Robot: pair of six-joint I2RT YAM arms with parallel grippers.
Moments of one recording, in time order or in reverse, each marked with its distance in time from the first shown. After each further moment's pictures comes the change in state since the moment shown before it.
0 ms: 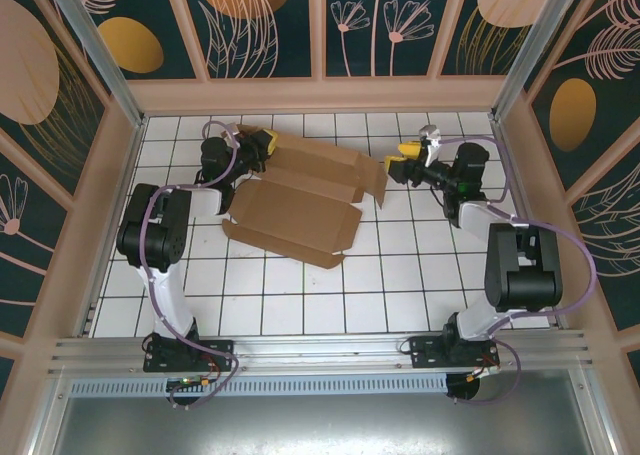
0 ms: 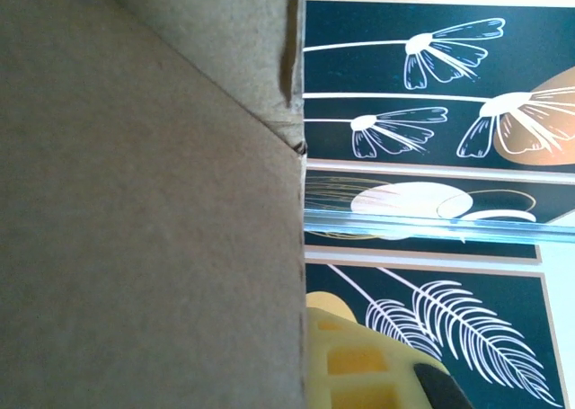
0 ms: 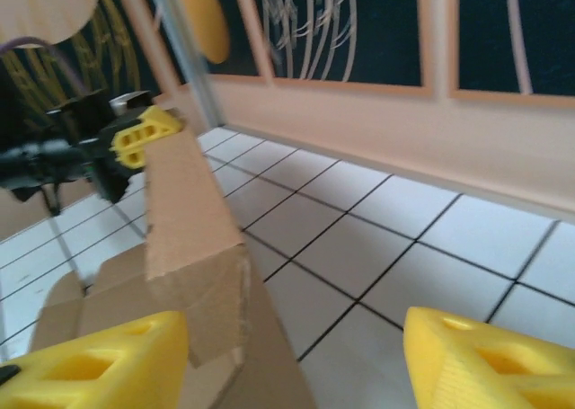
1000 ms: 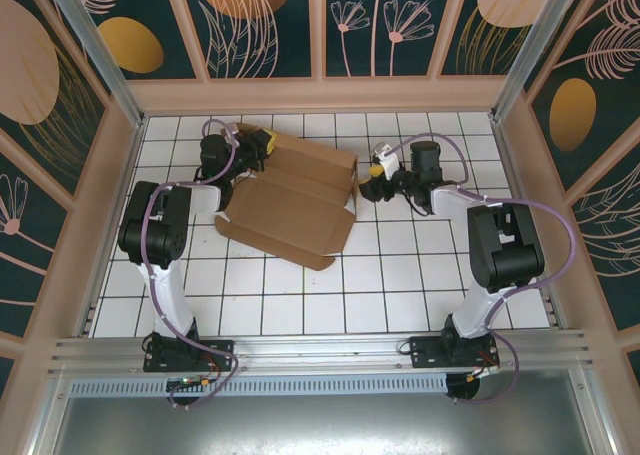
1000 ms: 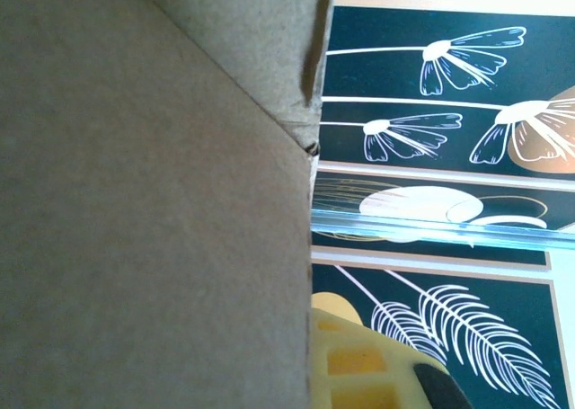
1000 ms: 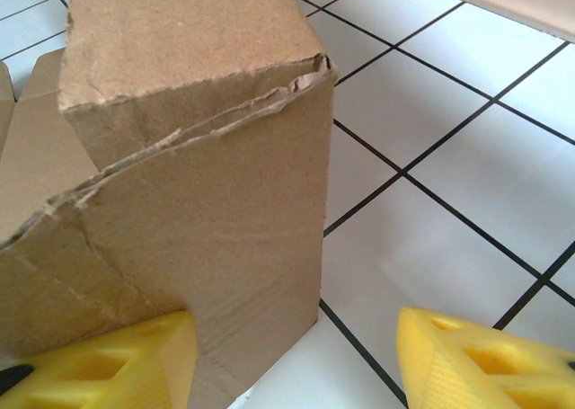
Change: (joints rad) left arm 0.014 0.029 0.035 -0.035 0.027 -0.001; right arm 0.209 0.148 0.170 -0.504 0.239 -0.443
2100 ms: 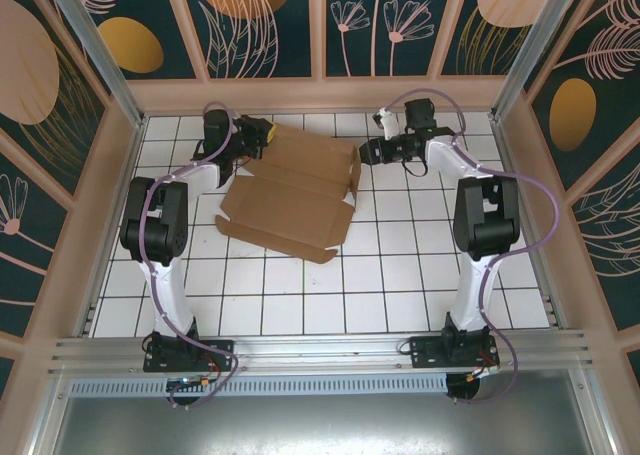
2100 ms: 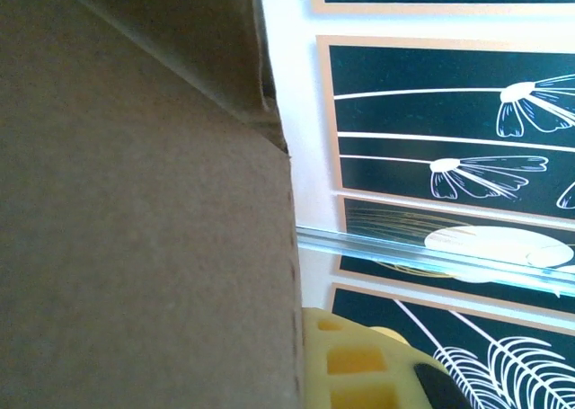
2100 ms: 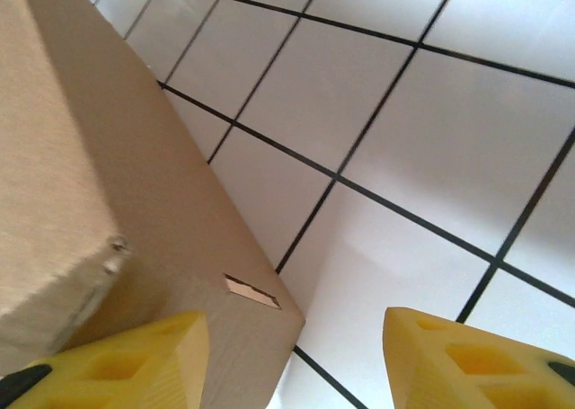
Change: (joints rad) left arm 0.006 0.025 0.263 -0.463 -0.038 0.146; right arm -0.034 0.276 0.581 -0.556 0.048 0.255
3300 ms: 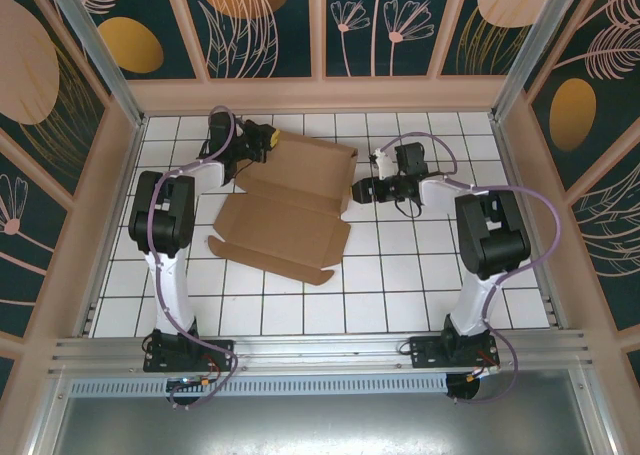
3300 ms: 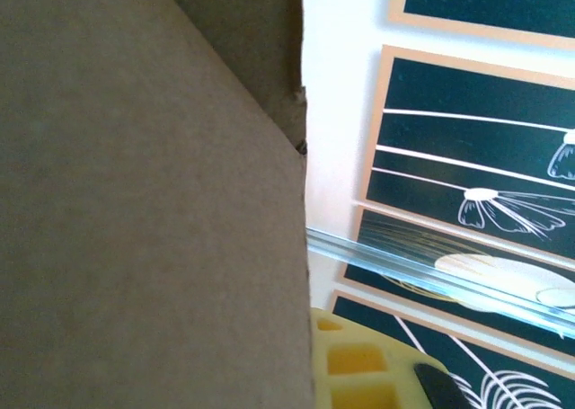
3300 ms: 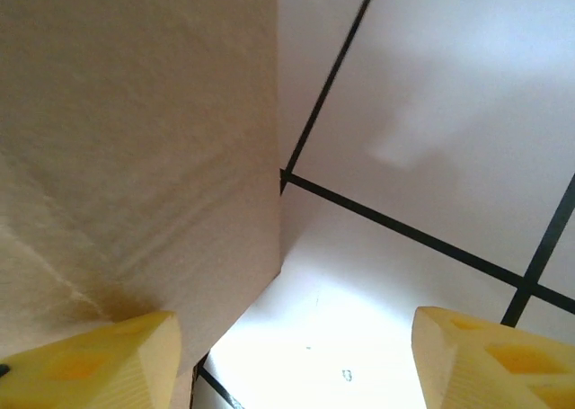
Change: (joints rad) left arm -0.001 0.091 0.043 -0.010 0.019 -0.099; right arm 0.090 -0.183 -0.482 0.322 0.075 0.171
